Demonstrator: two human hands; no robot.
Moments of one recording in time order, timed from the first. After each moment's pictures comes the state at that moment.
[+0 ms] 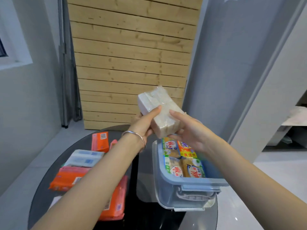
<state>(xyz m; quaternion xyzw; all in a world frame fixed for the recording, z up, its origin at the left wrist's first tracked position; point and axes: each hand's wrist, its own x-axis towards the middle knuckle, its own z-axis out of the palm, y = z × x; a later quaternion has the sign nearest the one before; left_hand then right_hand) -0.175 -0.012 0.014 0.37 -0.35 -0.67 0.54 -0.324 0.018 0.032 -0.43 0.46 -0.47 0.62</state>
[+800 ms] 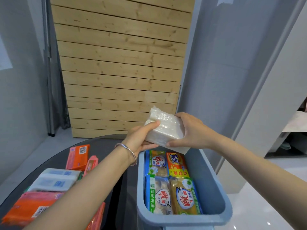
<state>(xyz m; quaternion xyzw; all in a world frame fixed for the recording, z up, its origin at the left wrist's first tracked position) -0.213 -0.060 -0.006 0.43 -0.42 -0.64 0.47 -0.400 -0.051 0.035 -0.80 0.57 -0.17 0.04</state>
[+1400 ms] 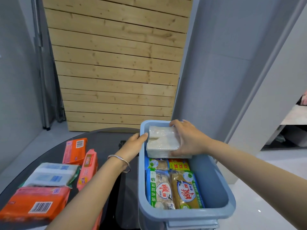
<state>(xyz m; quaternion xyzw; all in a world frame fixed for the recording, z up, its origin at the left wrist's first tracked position) -0.200 -0.064 -0.056 0.53 -0.54 -0.53 0.37 -0.406 -0.065 -0.015 -0.83 0.56 -0.07 0.02</state>
